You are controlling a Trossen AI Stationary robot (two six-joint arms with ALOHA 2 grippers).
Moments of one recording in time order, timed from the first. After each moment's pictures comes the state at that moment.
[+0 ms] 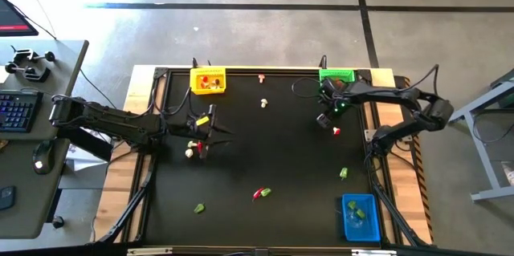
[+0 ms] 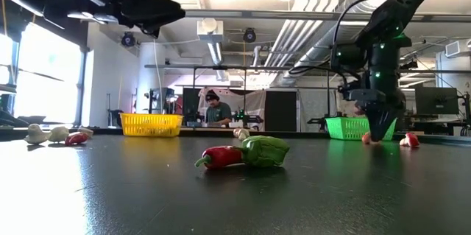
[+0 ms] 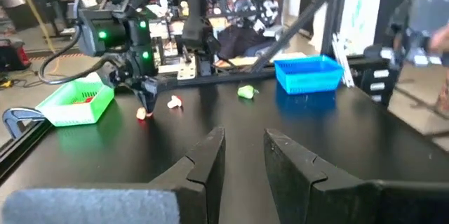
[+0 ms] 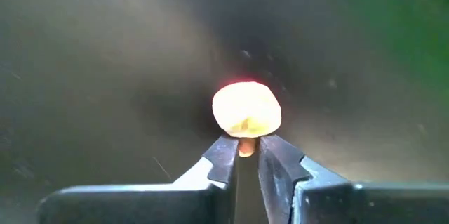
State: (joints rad) left arm 0.02 1.05 0.37 0.55 0.11 0.09; right arm -0.68 1.42 0.66 -0.67 -0.03 0.14
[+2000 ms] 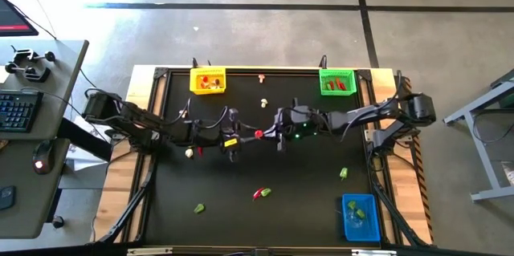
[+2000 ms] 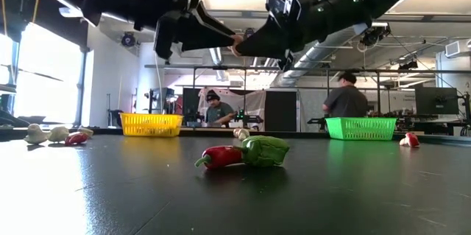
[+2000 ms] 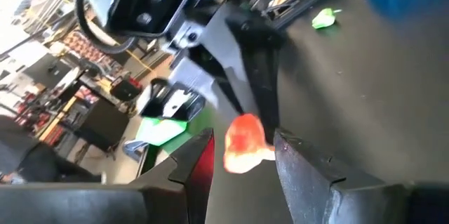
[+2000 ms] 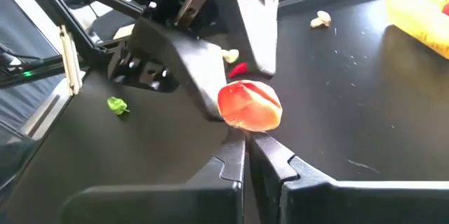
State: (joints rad) left arm -0.11 1.50 0.63 0.64 -0.29 0.64; right arm -0.04 1.58 0.79 0.41 -0.12 0.22
